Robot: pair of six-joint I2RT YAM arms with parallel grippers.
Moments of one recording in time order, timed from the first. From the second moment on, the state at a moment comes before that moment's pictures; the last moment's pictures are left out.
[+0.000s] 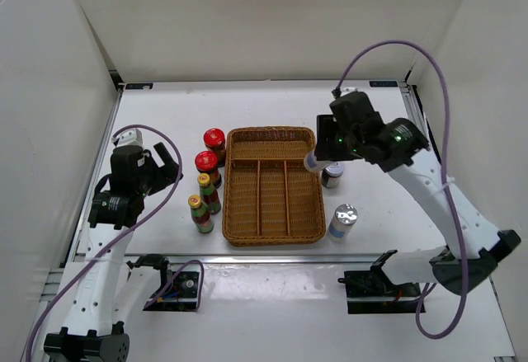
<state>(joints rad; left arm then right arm) -0.09 0.76 0.91 -0.77 -0.10 -0.47 0.69 1.29 1.61 -1.17 0.25 0.47</state>
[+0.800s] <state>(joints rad) -0.09 0.80 0.91 -0.77 -0.07 -0.47 0.71 1.54 1.48 -1.01 0.25 0.45</state>
